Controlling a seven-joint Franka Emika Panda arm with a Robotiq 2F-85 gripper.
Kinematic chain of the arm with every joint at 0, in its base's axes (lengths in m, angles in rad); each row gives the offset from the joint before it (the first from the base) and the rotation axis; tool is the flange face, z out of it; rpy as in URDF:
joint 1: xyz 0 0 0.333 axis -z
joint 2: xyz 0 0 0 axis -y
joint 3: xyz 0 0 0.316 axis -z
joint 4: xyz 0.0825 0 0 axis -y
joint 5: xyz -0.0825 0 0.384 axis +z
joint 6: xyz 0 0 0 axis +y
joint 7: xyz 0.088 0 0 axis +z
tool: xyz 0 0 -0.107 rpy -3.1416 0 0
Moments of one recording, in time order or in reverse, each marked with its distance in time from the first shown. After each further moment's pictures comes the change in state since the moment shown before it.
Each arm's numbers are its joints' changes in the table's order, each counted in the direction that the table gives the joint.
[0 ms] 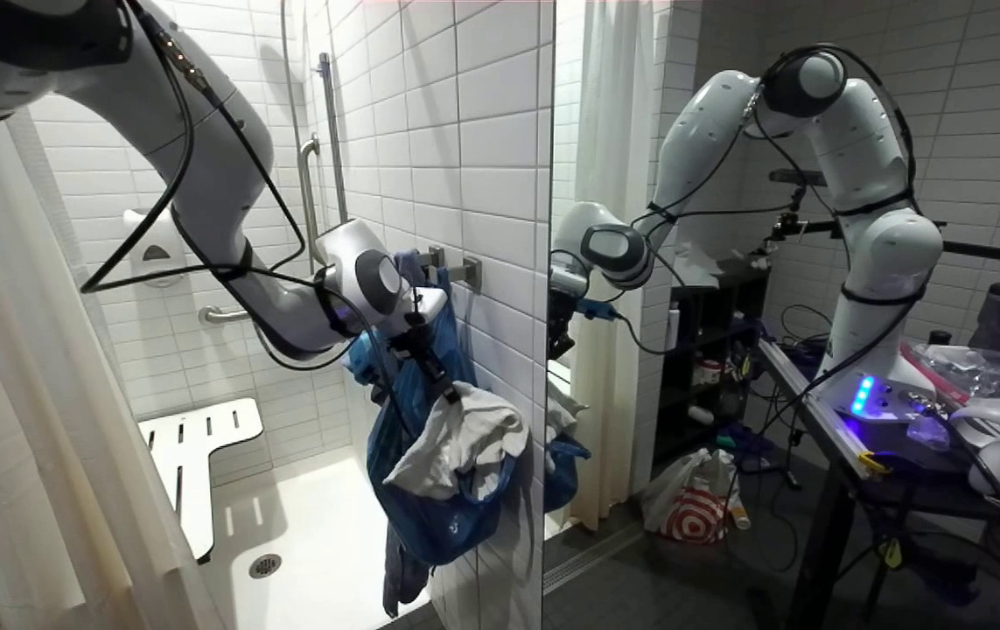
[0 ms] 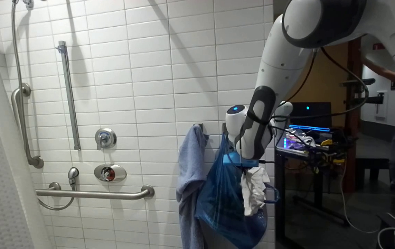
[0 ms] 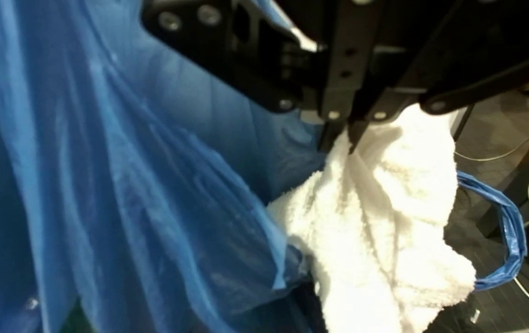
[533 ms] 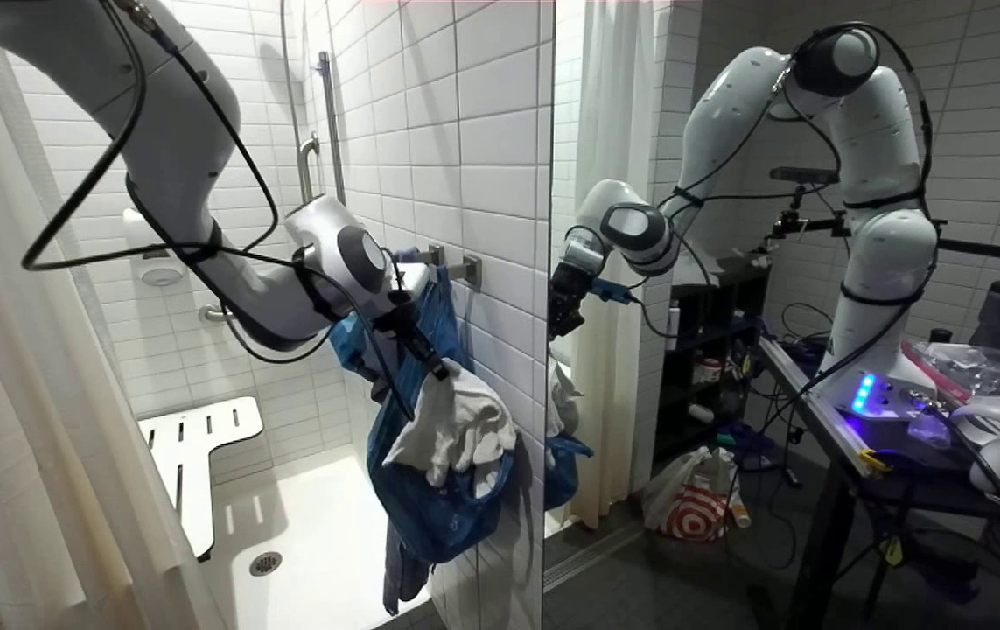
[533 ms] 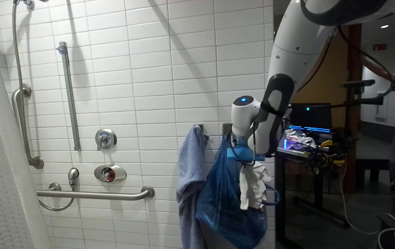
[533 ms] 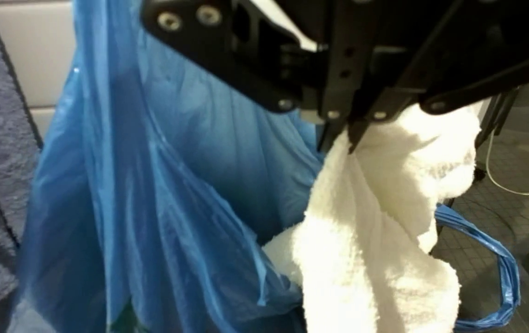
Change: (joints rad) arm -0.130 0.134 0.141 -0.126 -0.155 -0.101 -0.045
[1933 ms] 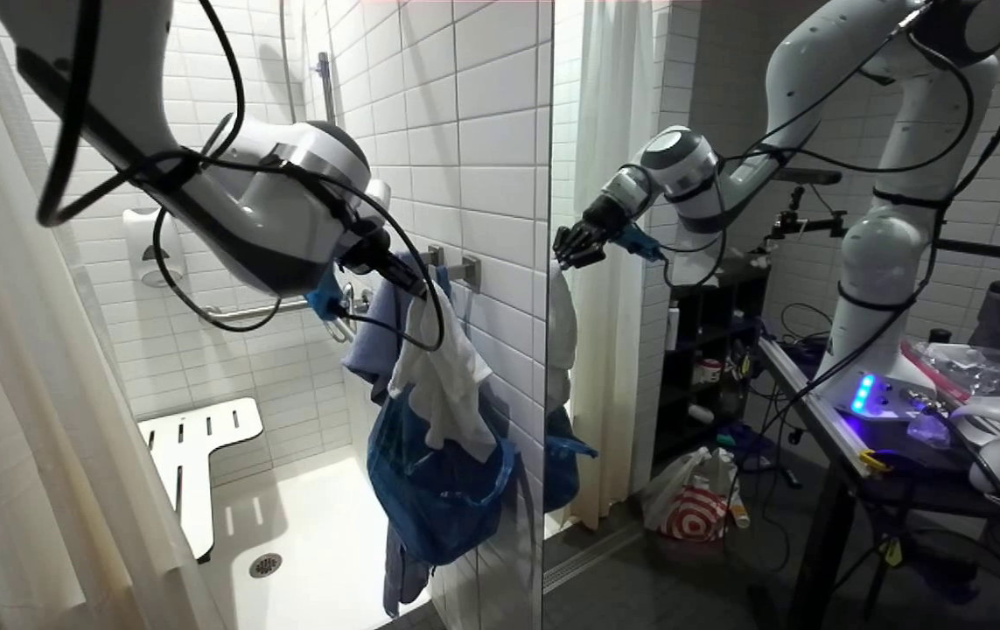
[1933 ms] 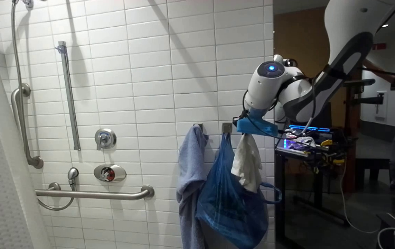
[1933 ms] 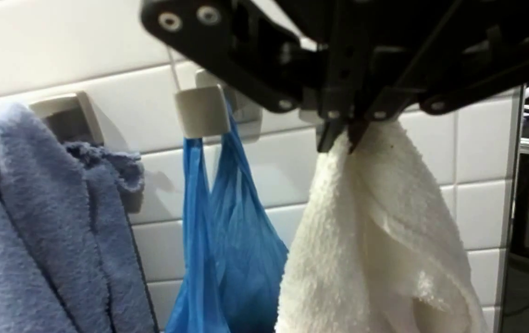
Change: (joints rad) arm -0.243 0.450 0.271 -0.093 -0.945 0.059 -0.634
